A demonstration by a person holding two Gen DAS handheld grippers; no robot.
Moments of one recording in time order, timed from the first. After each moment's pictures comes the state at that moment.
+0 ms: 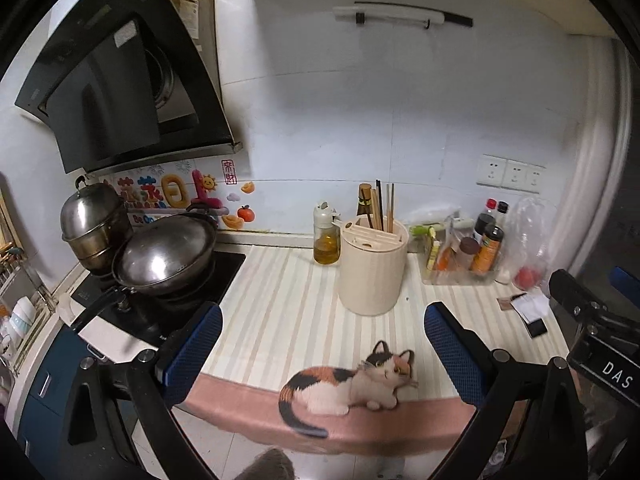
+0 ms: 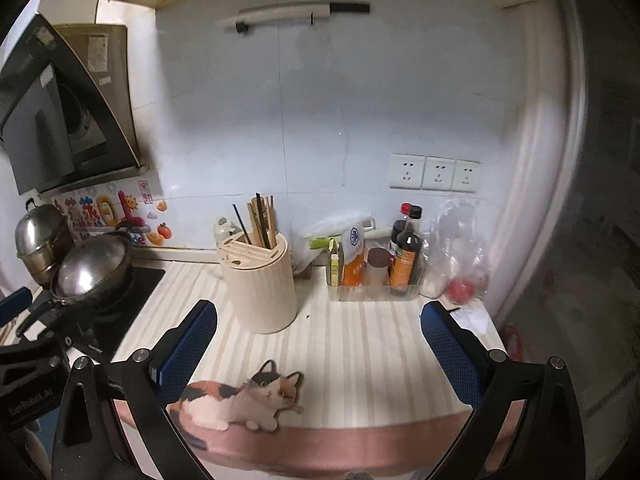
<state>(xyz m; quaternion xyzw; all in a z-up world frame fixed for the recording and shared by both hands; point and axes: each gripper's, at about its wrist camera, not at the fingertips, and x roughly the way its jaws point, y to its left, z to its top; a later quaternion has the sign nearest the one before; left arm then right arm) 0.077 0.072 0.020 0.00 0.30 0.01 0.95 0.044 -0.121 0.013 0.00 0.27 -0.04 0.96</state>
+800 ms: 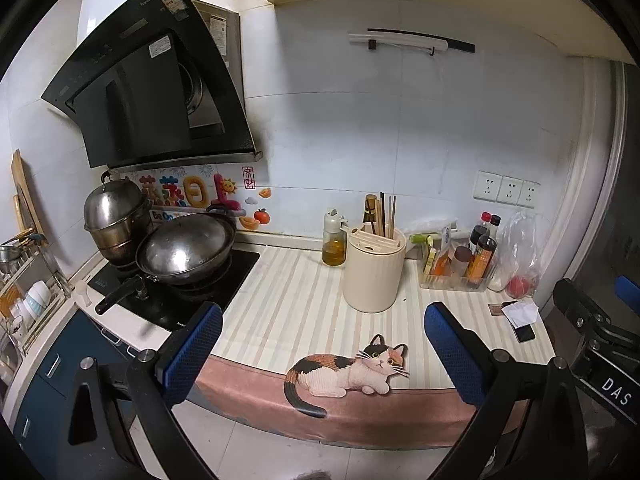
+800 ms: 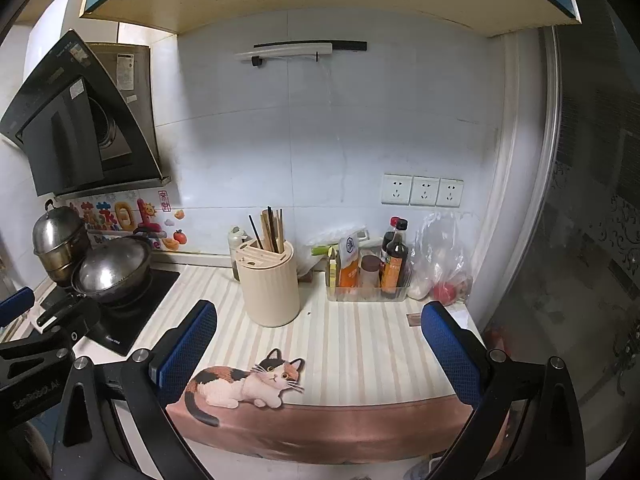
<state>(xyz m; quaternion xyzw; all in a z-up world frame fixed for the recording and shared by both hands) 0.018 0.069 0.049 -0.02 0.29 0.04 0.96 -0.021 -0.120 0.053 -0.01 0.25 -0.03 0.97</state>
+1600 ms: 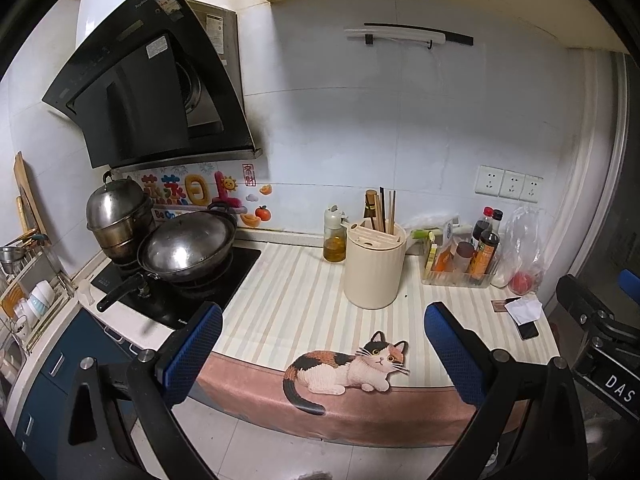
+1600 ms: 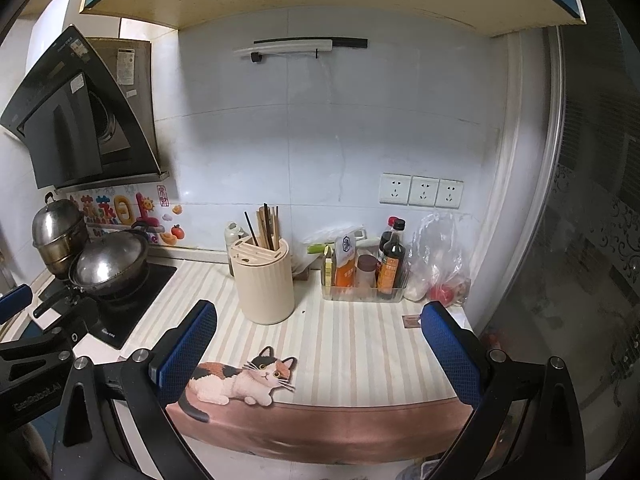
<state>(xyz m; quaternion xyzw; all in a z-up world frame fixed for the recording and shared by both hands) 0.019 0.059 0.047 -0.01 0.30 0.05 0.95 -0.020 -0.129 0.049 -0.02 0.26 -0.03 0.97</state>
